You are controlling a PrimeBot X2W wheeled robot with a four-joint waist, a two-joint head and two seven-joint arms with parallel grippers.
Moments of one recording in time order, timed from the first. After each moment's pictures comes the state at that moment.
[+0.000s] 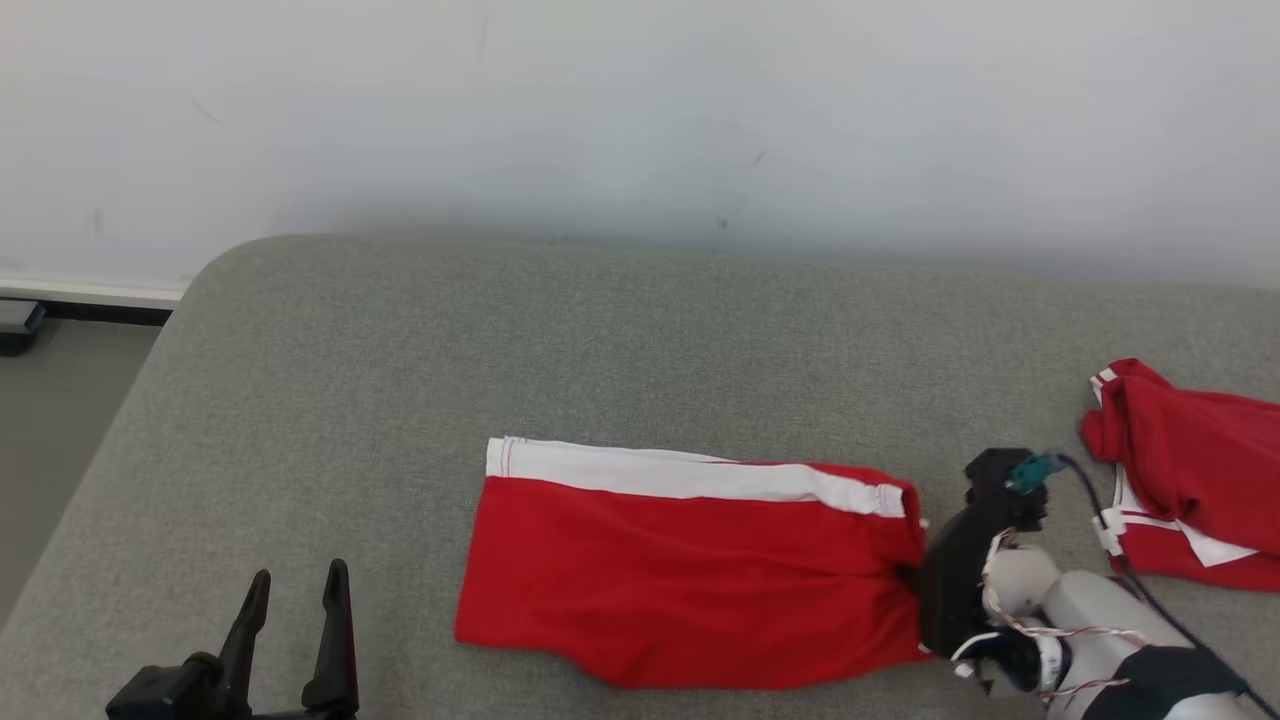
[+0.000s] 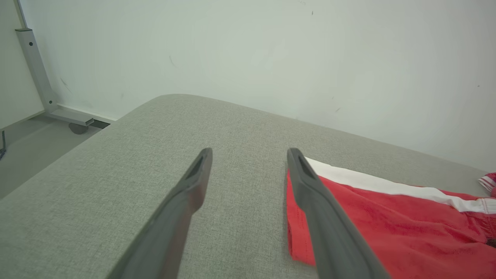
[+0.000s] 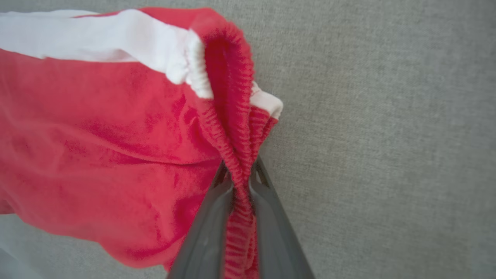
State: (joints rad) left arm -0.01 0.24 -0.30 0.17 -0.45 0.12 -0.25; right arm -0.48 -0.24 0.56 0.72 0.84 -0.06 0.46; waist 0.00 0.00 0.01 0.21
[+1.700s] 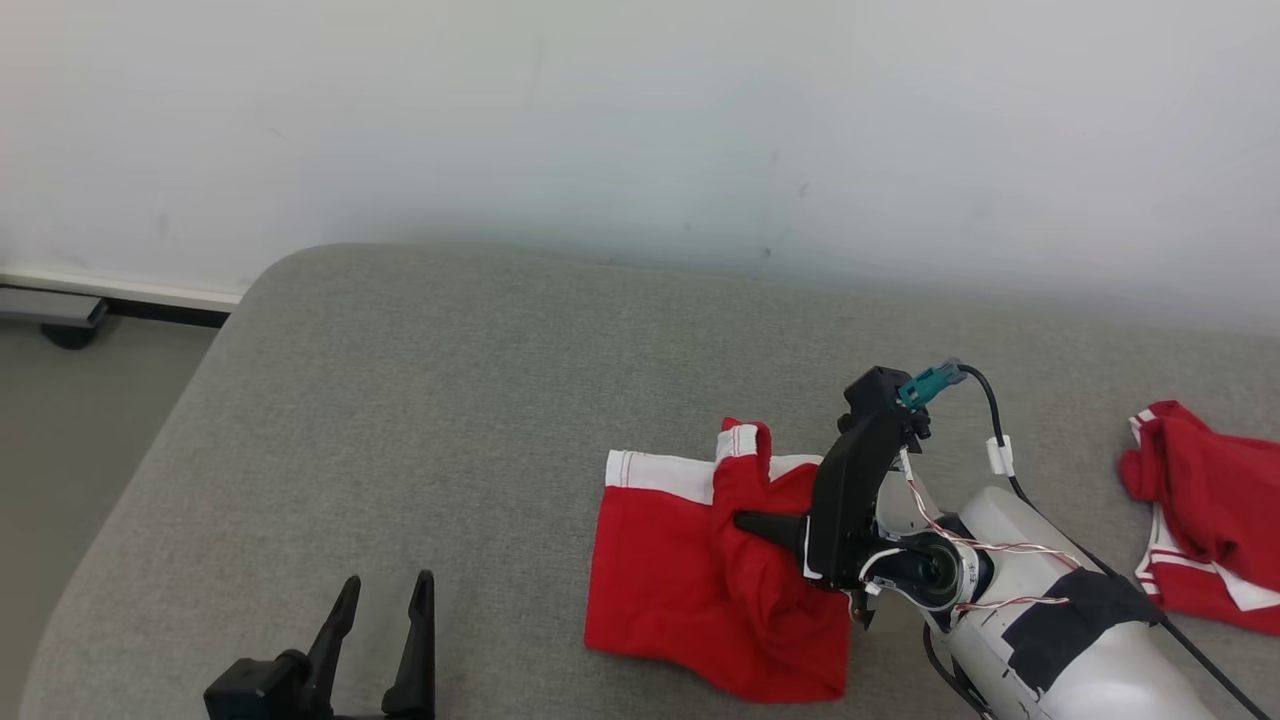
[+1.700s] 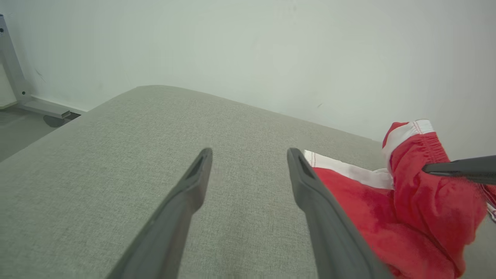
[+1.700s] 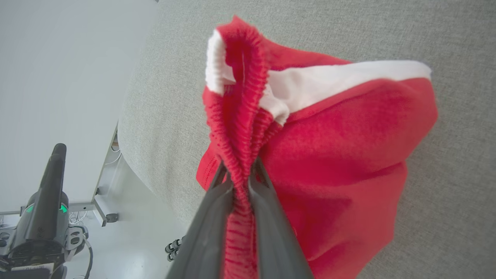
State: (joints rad) left arm -0.05 0.16 -0.36 0.25 -0.40 0.06 -0.25; right arm -0.60 -0.11 0.53 0.63 1.07 0.04 0.66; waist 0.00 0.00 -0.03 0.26
